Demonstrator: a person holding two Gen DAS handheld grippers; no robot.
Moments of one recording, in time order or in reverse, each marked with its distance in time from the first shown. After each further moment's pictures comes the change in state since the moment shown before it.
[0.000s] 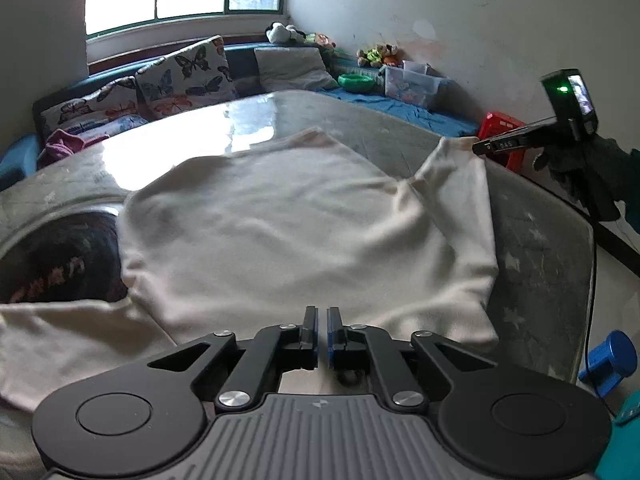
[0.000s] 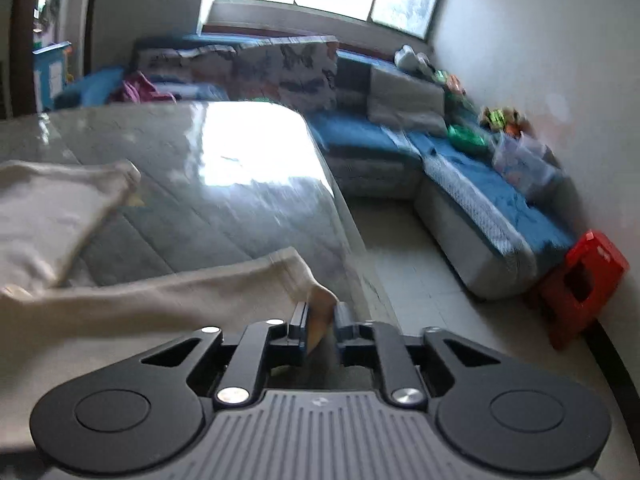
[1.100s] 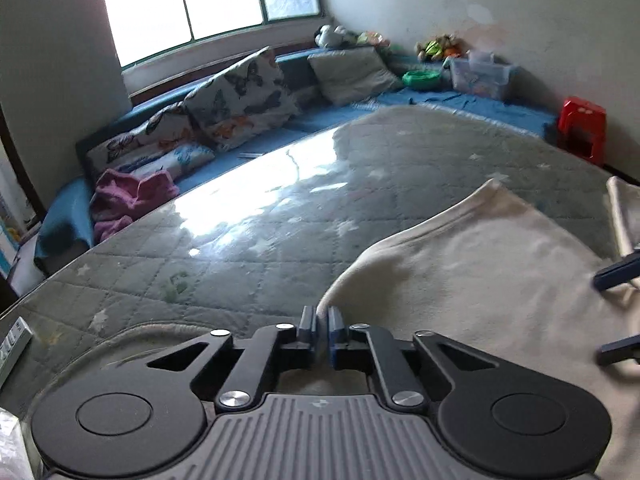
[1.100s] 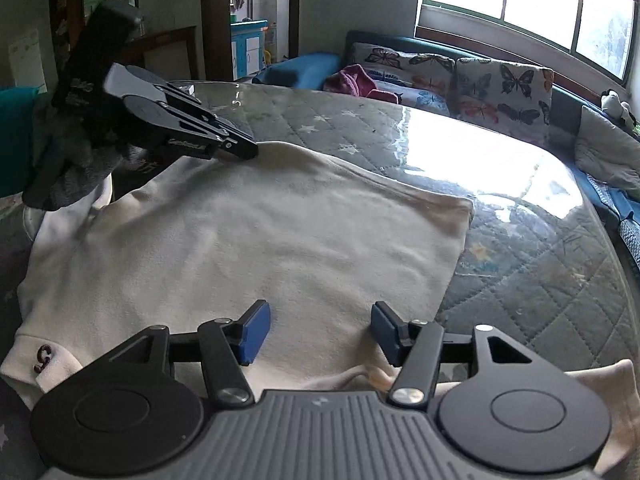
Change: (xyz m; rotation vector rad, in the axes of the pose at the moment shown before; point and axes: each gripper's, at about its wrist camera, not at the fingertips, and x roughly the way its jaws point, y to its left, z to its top) left arm 0.112 0.093 0.101 0.104 -0.014 0.228; right arm -0.002 0.166 0.021 -0.274 0.009 0.540
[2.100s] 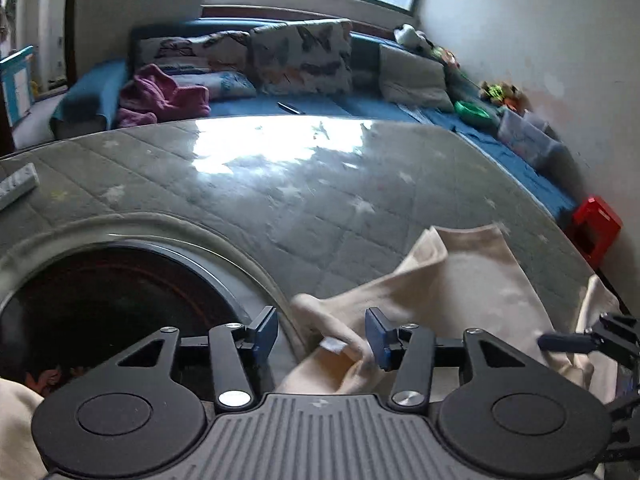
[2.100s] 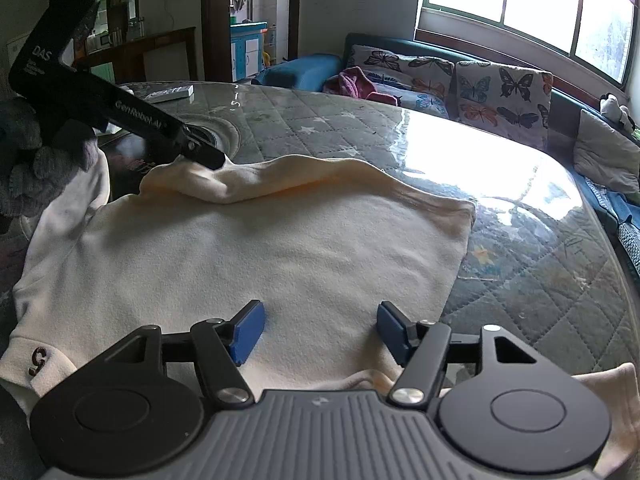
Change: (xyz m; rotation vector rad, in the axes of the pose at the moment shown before) left arm -0.022 0.028 -0.010 -0.419 0.104 -0.071; right arm 0.004 0.000 0.000 -0.003 -0.007 -0.008
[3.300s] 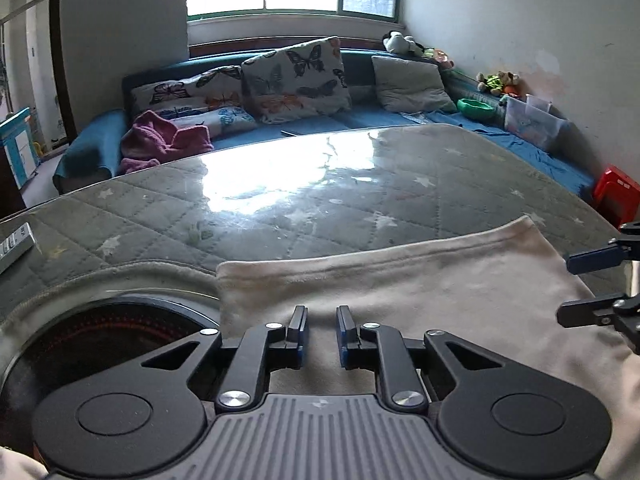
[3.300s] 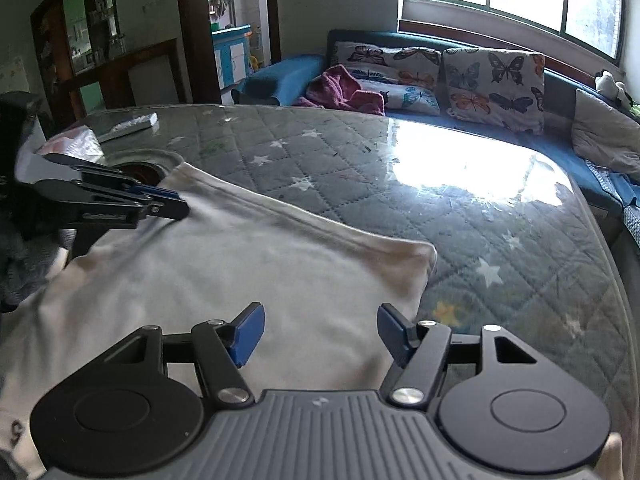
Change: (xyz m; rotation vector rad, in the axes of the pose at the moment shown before) left arm 0.037 -0.008 -0.002 0.129 -0.090 0.107; right arm 0.033 -0.054 0.049 0.078 0.020 0.022
